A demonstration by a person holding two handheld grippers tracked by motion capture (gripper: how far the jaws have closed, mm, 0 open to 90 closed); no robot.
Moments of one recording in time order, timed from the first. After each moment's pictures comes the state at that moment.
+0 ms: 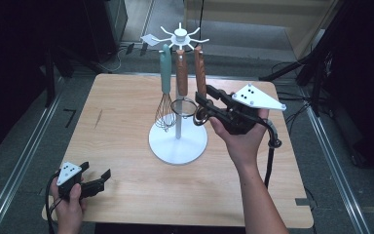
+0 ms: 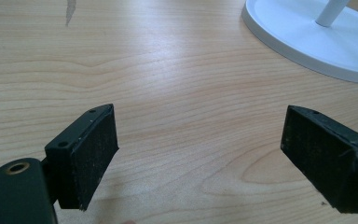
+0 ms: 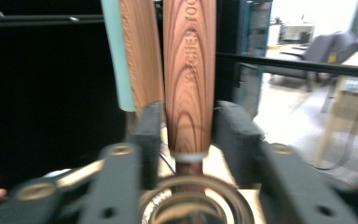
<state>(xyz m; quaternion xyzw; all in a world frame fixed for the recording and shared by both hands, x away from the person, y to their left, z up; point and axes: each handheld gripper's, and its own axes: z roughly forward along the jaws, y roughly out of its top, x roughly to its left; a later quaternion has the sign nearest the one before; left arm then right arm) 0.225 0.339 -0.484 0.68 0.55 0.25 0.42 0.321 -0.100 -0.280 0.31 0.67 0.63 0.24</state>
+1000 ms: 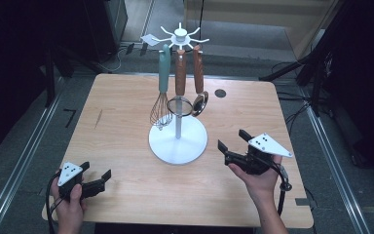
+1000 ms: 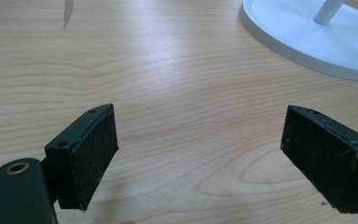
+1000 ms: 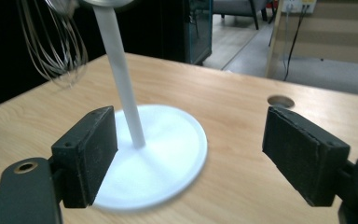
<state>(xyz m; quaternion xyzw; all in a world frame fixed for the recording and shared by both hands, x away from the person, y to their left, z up) 0.225 0.337 -0.484 0.69 0.54 0.26 0.42 0.282 -0.160 -0.402 0.43 0.68 0.54 0.25</state>
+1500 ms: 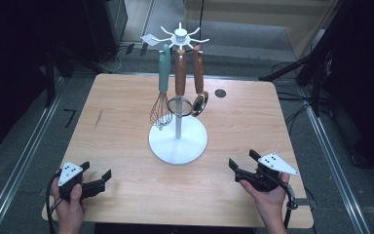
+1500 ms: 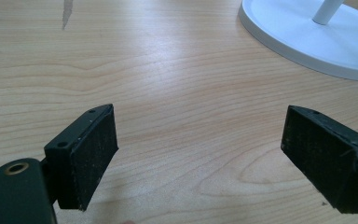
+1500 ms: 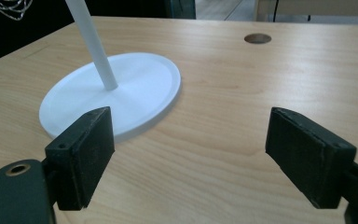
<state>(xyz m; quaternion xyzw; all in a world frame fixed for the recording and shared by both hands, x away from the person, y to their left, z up) 0.225 0.337 -0.484 0.69 0.54 0.25 0.42 0.259 -0.193 -0.457 0.48 0.68 0.51 0.23</state>
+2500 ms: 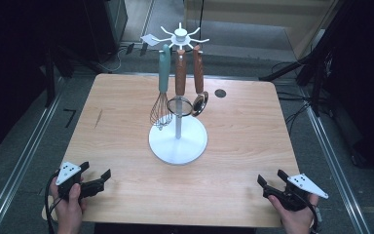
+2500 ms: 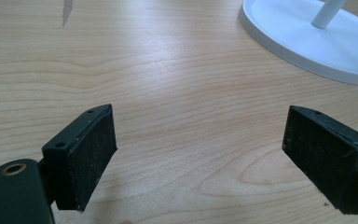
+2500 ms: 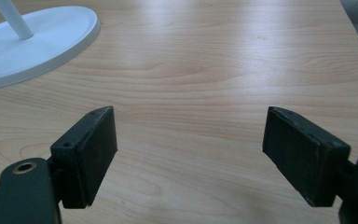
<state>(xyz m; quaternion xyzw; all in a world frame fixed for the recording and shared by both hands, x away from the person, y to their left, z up) 0.226 0.340 -0.484 0.68 0.54 0.25 0.42 0.225 -0.273 -0.502 0.55 0.66 0.46 0.24</state>
